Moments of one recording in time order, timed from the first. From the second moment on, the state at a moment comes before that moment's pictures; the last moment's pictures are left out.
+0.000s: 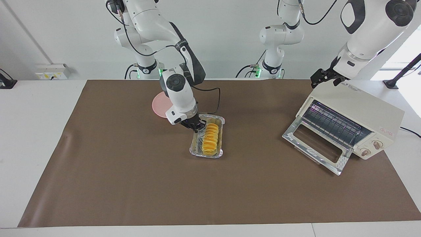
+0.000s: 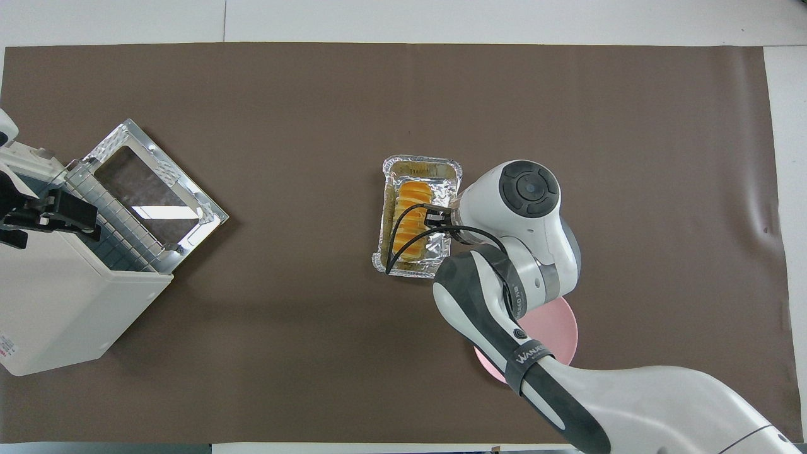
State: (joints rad) left arm -0.02 0.00 -0.03 -1.60 0.01 1.39 -0.07; right arm 0.37 0.30 0.09 -1.92 0.17 2.25 0.62
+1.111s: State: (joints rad) left arm -0.02 0.00 -0.04 -1.57 0.01 1.41 -0.07; right arm 0.03 0.26 0.08 -1.98 0.24 2.13 -0.03
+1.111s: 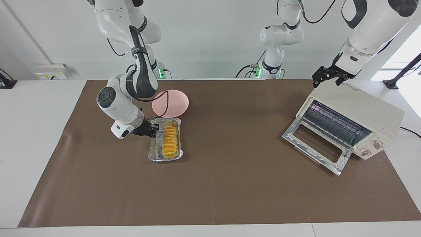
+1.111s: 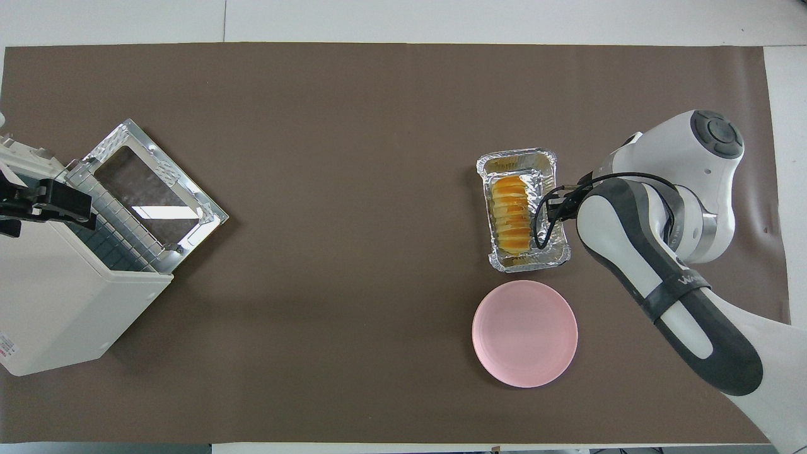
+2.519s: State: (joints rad) left arm -0.02 0.00 -0.04 -1.57 0.01 1.41 -0.07; right arm 0.15 0.31 0.09 -1.97 0.23 2.32 0.17
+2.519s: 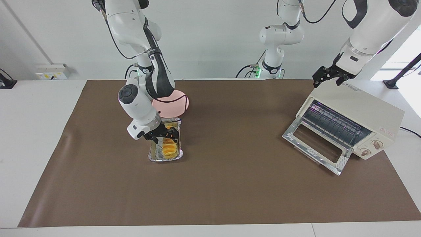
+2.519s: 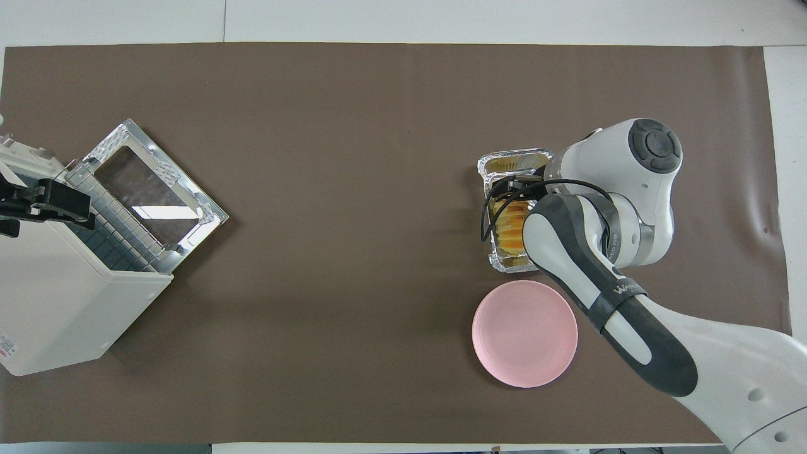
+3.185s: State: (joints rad) left arm -0.02 0.00 -0.04 -1.57 0.01 1.41 -0.07; right arm 0.16 0.31 0.09 -2.00 0.23 2.35 0.17
